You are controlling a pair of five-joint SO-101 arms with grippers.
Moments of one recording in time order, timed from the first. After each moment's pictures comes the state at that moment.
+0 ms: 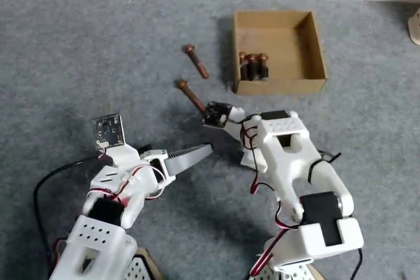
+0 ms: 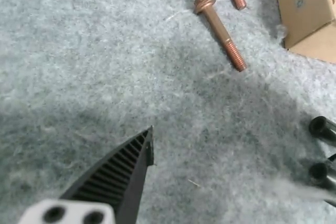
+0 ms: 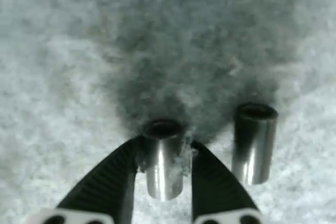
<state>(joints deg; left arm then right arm) 9.0 -70.7 92.0 27.6 31.1 -12.7 4.9 39.8 51.7 60.9</state>
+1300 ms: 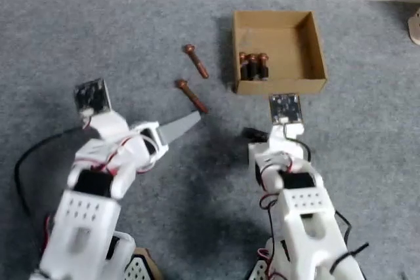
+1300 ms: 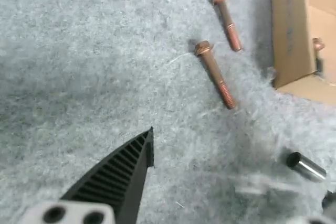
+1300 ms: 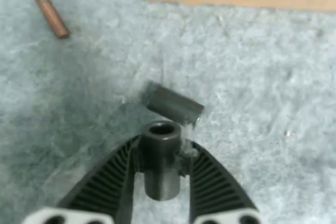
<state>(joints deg) 4.6 -55.3 64.2 44.0 31.2 -9.5 -47.5 75.7 26.9 2.3</state>
